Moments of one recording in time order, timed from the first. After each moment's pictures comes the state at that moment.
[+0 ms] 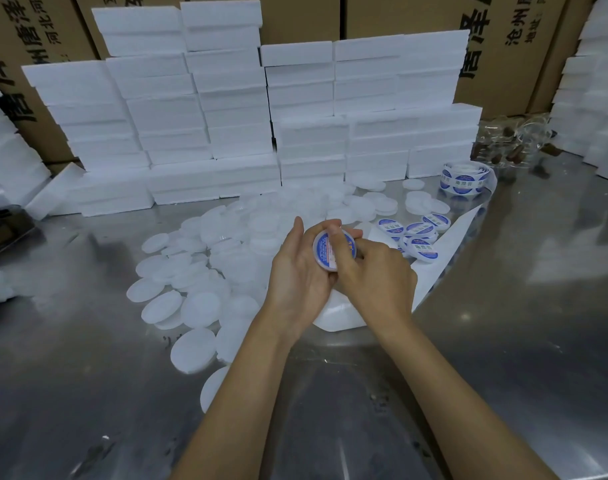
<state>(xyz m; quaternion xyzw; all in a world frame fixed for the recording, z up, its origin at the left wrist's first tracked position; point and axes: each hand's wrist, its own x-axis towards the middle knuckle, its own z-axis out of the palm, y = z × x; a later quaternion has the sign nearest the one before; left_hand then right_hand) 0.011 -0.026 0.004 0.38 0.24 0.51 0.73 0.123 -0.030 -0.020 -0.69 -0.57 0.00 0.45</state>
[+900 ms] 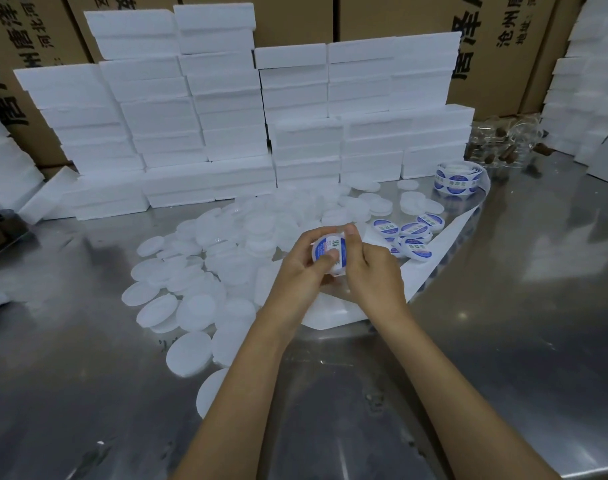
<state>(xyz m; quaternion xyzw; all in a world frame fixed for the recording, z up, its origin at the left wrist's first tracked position) 0.015 -0.024 -0.005 0.56 0.38 0.50 0.54 0.131 -0.022 -0.021 -0.64 -0.54 0.20 0.52</state>
